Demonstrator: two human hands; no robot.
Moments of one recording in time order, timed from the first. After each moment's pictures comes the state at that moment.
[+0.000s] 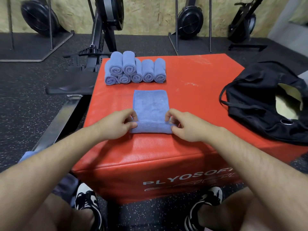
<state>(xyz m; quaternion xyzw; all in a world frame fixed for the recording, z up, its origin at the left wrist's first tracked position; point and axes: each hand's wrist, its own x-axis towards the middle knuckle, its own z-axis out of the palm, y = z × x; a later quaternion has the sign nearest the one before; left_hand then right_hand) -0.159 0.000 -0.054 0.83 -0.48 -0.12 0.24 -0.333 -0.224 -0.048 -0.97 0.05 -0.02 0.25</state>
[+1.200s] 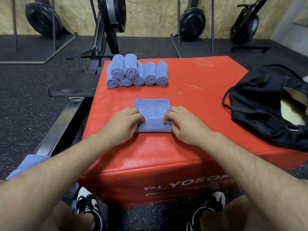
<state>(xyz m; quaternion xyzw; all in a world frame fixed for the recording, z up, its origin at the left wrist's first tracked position) -0.153 -0.011 -0.064 0.77 -0.60 0.08 0.19 -0.315 -0.221 -0.053 -0.98 0.00 -0.14 0.15</state>
